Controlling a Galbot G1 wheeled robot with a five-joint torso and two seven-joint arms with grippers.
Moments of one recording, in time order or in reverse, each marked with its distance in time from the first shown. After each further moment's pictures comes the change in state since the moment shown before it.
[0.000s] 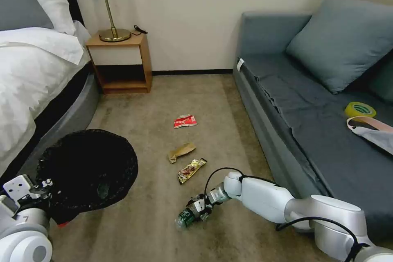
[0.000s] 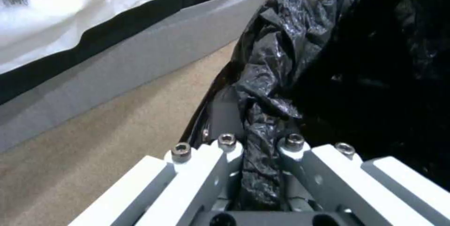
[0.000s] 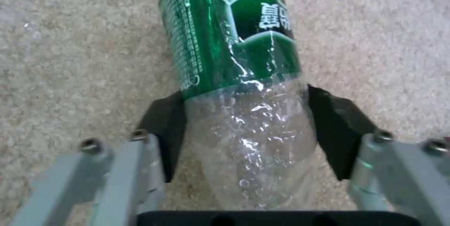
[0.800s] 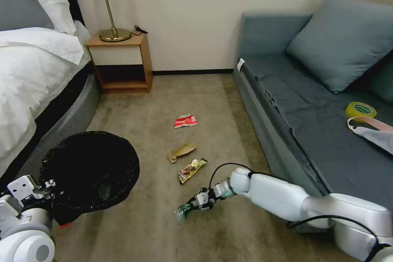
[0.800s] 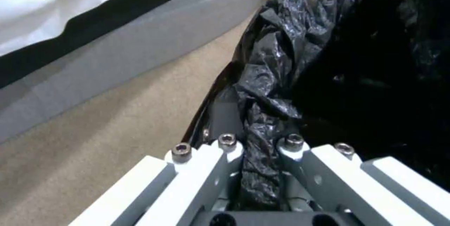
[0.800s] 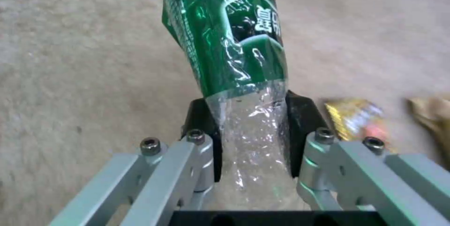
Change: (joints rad) left arm 0.007 0.006 0.034 0.014 0.007 -0.002 -0.002; right arm 0.051 -0.219 0.032 0.262 0.167 -0.047 0.031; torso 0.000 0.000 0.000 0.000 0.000
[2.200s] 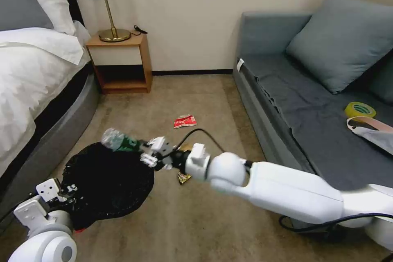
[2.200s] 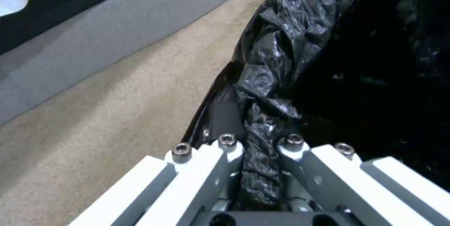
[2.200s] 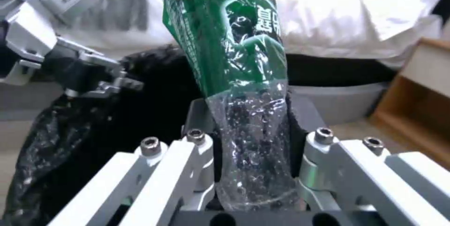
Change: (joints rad) left arm 0.040 -0.015 0.117 0.010 0.092 -0.009 -0.005; right arm 0.091 0.000 0.002 0.788 0.609 -0.360 0.672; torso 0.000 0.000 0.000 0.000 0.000
